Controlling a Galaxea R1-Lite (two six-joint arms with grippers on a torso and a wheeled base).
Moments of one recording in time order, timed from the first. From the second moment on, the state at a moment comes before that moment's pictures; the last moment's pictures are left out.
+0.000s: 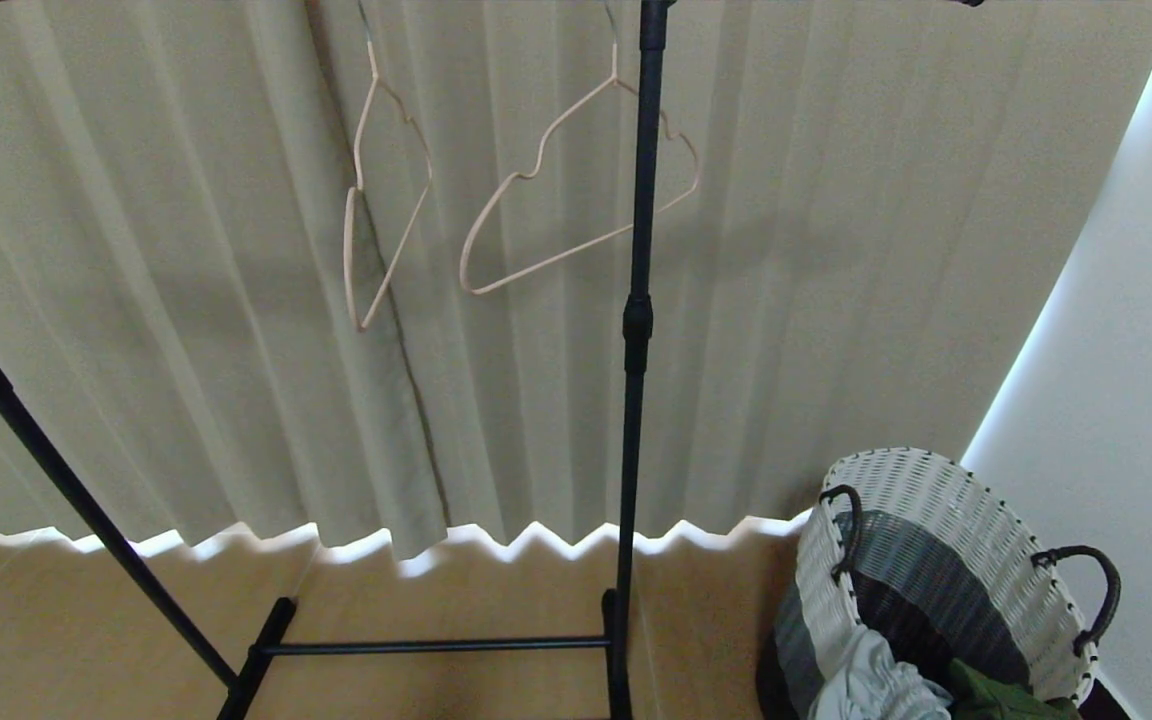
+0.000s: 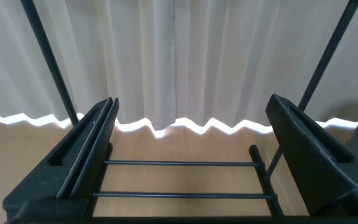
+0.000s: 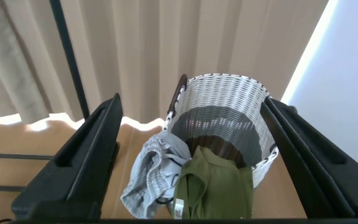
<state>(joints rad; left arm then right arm) 0.00 0.00 0.00 0.00 0.03 -0.01 0.00 0.00 0.00 0.00 0.01 -0.02</state>
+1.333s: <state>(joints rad) 0.00 0.00 0.00 0.00 -0.04 0.05 0.02 0.62 -0.37 0.01 -0.14 -0.31</state>
